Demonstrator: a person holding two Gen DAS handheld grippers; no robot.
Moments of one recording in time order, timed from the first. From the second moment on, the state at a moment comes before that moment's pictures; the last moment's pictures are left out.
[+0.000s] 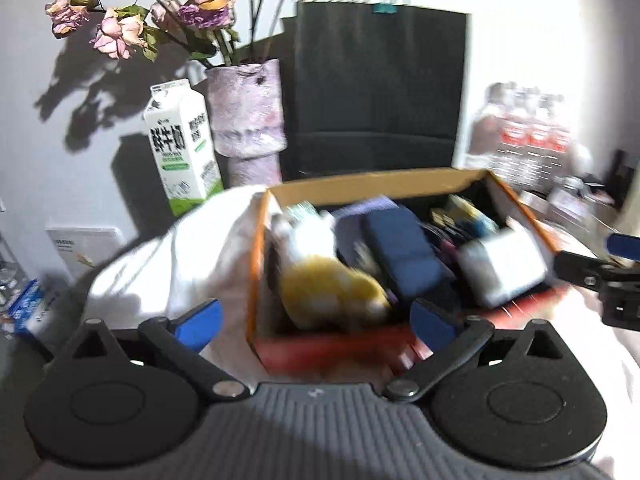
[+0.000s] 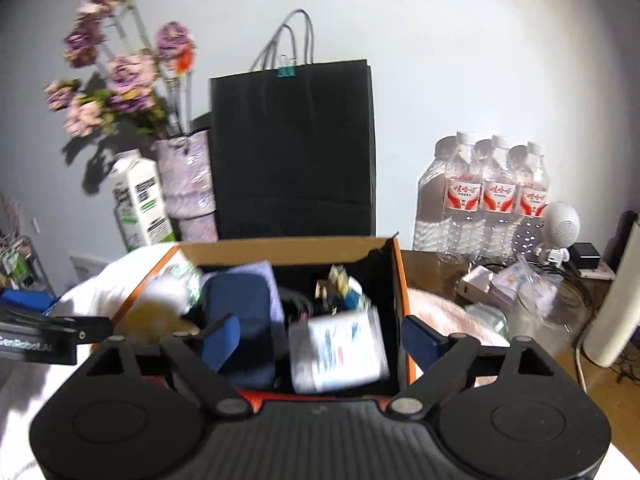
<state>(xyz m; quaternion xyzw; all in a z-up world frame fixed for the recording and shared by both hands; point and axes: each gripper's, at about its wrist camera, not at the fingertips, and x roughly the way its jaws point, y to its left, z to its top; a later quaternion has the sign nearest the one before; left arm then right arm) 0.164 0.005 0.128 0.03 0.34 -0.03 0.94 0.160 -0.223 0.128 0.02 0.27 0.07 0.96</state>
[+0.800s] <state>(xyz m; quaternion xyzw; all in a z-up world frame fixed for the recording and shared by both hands) -0.074 0.040 0.027 -0.03 0.34 -0.04 0.94 -0.084 -0.200 0.022 0.02 0.33 0.11 0.94</state>
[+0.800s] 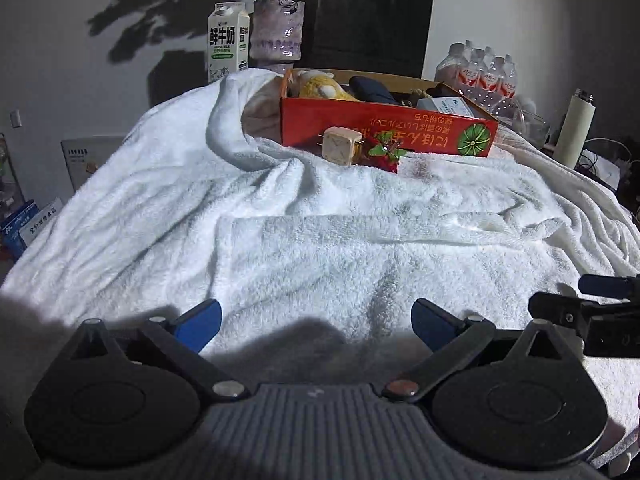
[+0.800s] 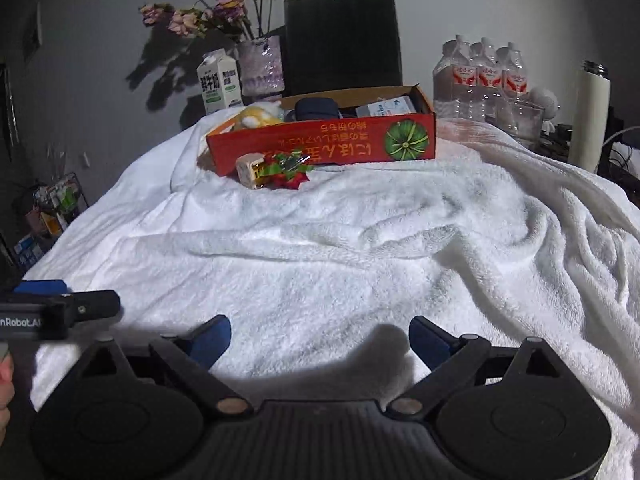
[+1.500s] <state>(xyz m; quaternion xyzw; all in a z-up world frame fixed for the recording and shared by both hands) 0.003 0.069 0.052 0.00 0.30 -0.01 0.95 0.144 -0.145 0.039 0.02 0.30 0.19 0.94</state>
